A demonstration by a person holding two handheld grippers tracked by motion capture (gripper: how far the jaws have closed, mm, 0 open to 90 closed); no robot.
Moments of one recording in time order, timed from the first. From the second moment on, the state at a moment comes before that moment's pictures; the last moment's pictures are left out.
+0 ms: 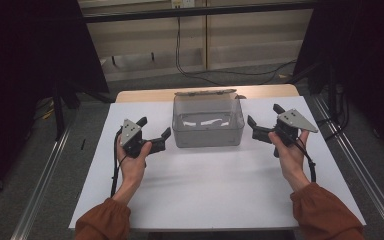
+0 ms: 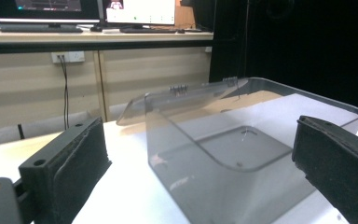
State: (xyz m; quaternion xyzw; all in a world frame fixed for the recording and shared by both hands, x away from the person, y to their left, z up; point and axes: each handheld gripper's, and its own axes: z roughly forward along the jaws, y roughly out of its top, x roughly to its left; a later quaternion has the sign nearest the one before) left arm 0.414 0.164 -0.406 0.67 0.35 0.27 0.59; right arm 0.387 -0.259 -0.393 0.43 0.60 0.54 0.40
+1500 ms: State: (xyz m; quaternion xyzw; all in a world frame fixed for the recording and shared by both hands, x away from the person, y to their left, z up) left arm 0.329 0.207 -0.428 0.65 0.41 0.31 0.56; right arm 0.281 -0.299 -0.430 0.46 0.59 0.51 0.43
